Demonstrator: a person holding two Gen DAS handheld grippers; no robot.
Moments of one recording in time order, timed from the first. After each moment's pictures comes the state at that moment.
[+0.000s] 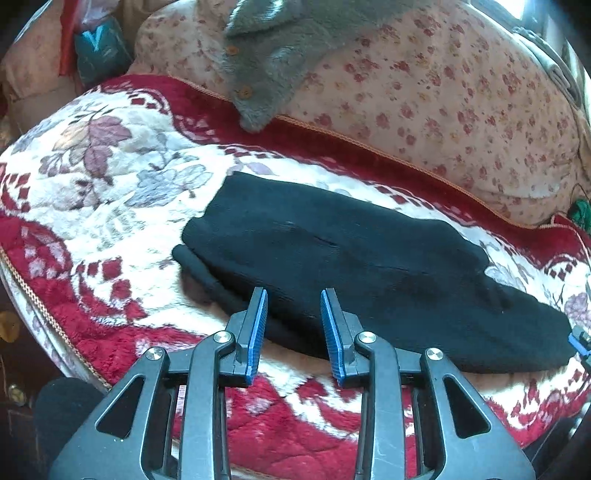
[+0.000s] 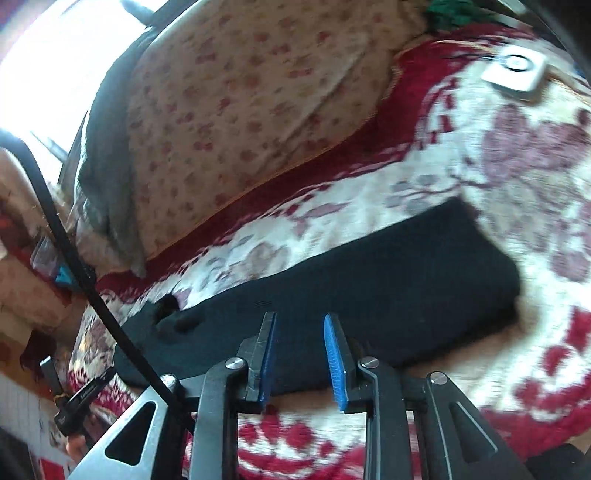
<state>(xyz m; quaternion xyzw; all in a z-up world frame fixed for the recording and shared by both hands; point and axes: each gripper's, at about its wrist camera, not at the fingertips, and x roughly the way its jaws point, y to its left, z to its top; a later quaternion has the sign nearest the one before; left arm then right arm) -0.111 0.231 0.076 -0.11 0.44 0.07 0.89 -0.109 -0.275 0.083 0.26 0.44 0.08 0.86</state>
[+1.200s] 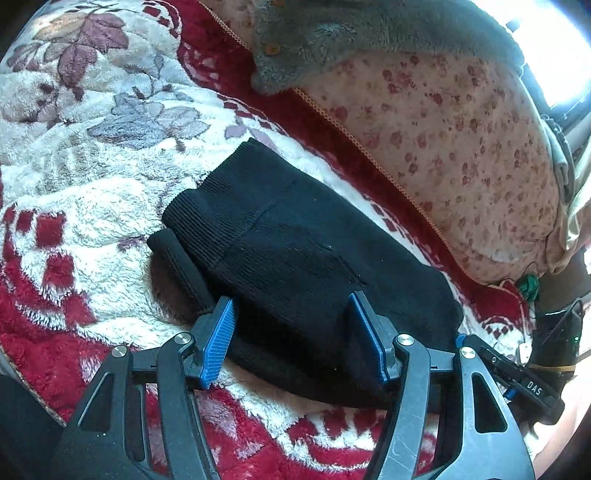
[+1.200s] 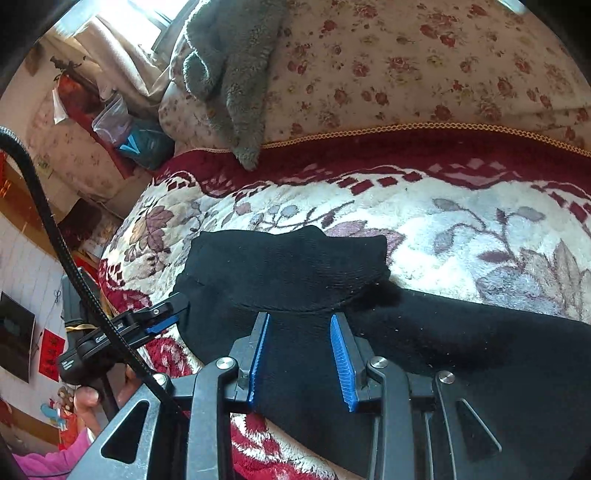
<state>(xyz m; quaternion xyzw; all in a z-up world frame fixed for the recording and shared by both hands) -0.073 0.293 0.042 -0.30 0.45 -0.02 0.84 -0.013 -0.034 0.066 0.14 0.50 0.31 0.80</state>
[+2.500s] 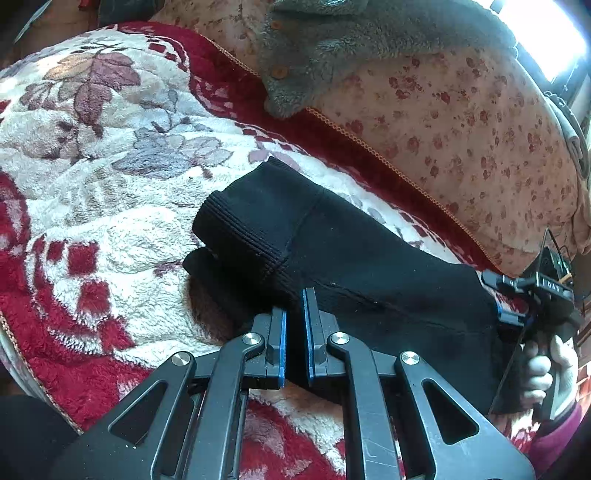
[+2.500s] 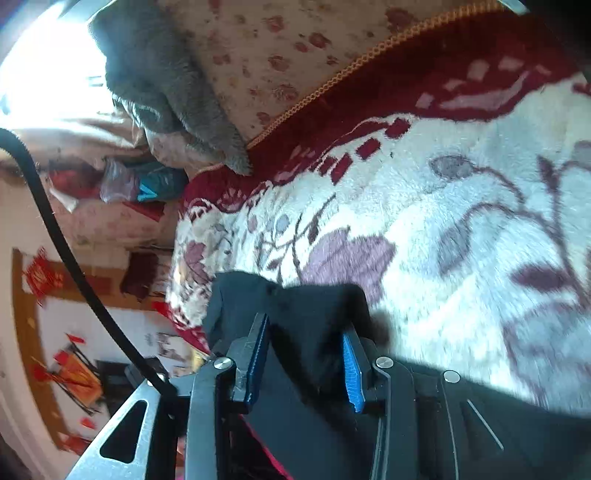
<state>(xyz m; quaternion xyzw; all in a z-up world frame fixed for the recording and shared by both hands) -0.082 0.289 0.039 -0.22 0.43 0.04 0.88 0.083 -0.063 -0.004 0.35 0.57 0.36 0.65</state>
